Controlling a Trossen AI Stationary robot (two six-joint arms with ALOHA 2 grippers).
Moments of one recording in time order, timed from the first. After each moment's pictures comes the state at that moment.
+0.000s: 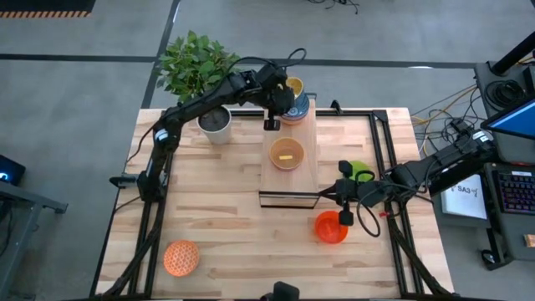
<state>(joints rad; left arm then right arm) 0.44 2.11 2.31 -1.01 0.02 0.66 0.43 1.00 0.80 -0.40 0.44 0.22</state>
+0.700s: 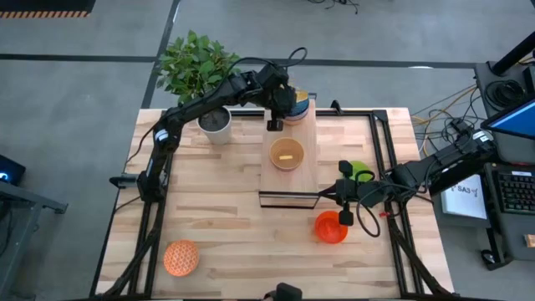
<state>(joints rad) 0.43 2.11 2.30 -0.96 0.05 0.64 0.43 1.00 0.80 -0.41 0.44 0.22</state>
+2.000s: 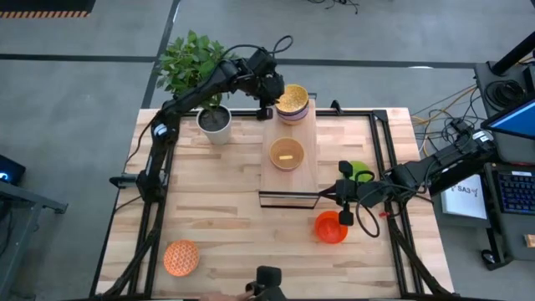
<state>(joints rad) 0.55 2.12 2.34 -1.10 0.11 0.60 0.43 1.00 0.80 -0.41 0.44 0.21</state>
